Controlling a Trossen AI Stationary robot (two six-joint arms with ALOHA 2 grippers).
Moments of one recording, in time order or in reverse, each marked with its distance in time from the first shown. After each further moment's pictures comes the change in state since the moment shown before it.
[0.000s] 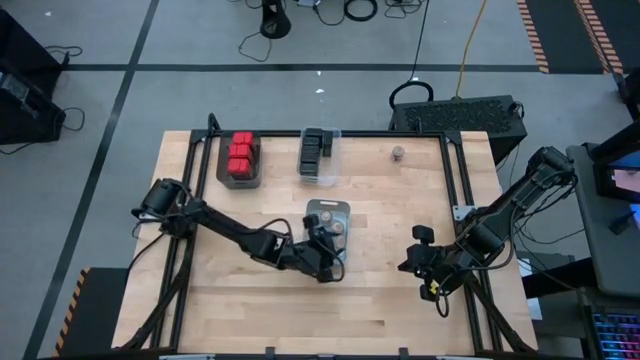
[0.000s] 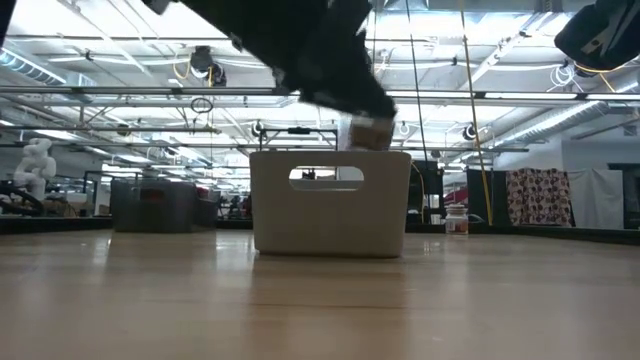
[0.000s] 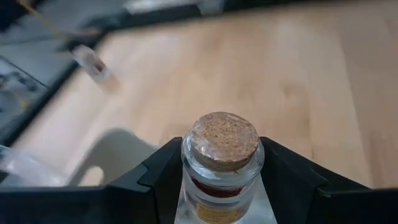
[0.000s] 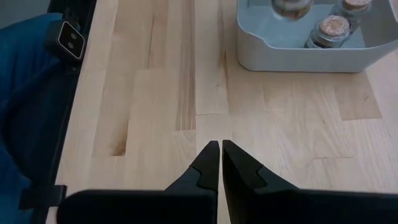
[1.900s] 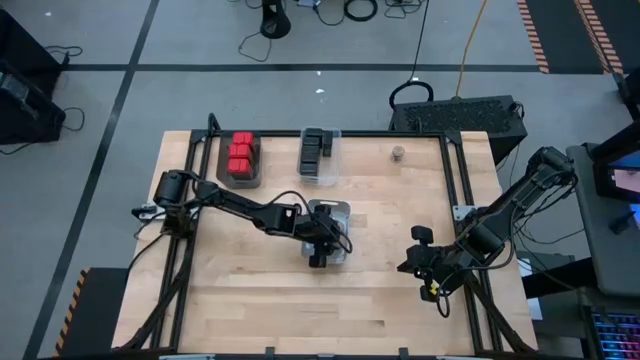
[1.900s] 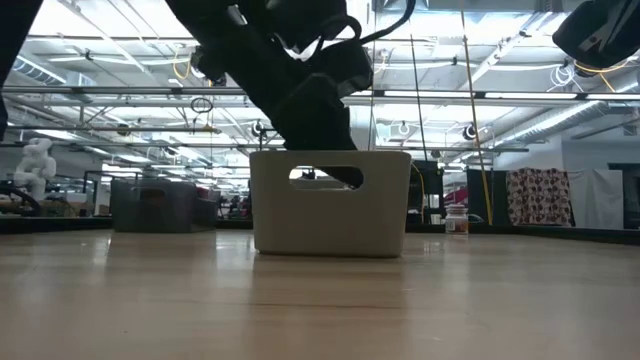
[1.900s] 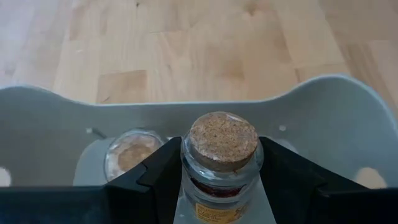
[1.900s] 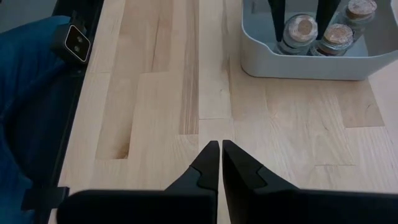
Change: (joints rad) left arm 0.219 0.041 -0.010 -0.130 0.588 0.137; right arm 0.000 0.000 0.000 0.021 0.000 -0.024
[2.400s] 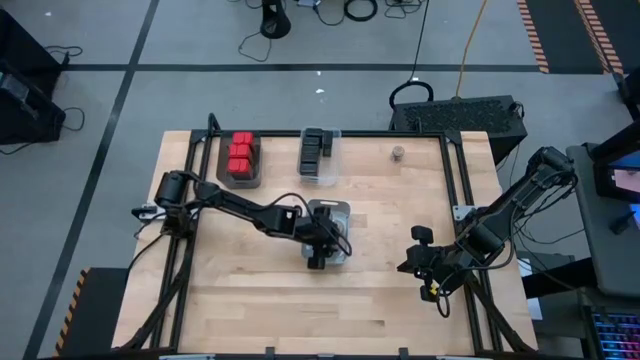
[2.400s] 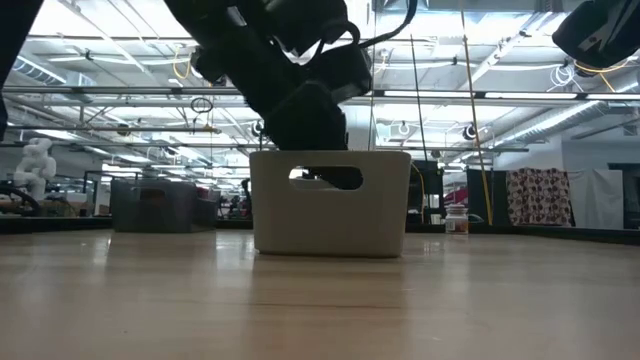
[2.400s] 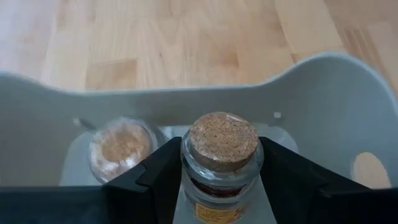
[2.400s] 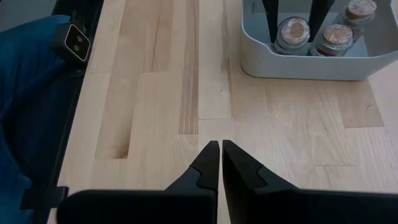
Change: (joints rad) left arm -0.001 0.008 0.000 -0.020 -0.003 0.012; right arm 0.000 0.000 0.000 0.000 0.000 -0.004
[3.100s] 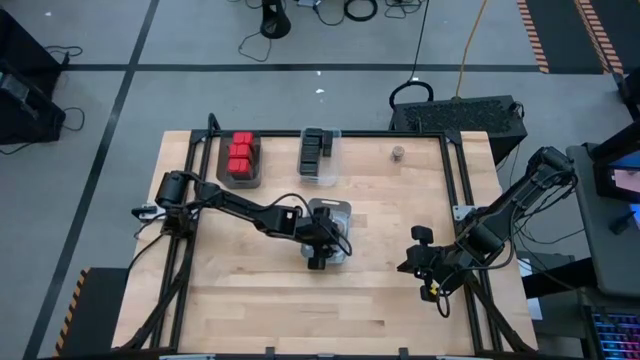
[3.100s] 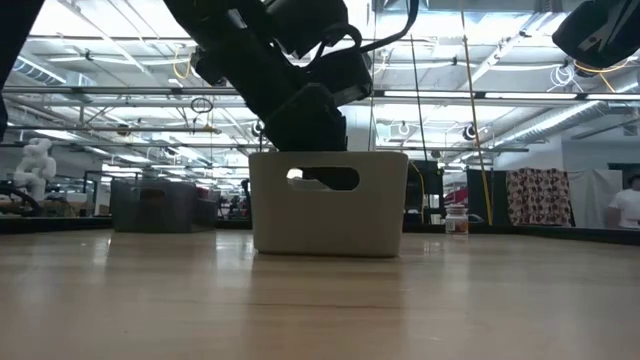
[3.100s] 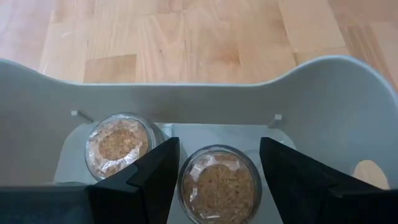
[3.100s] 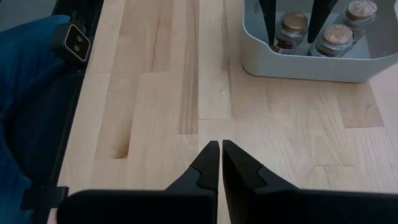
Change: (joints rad) left arm -0.001 0.008 0.001 -0.004 -0.001 -0.024; right arm 0.000 0.000 0.000 0.000 0.000 0.000
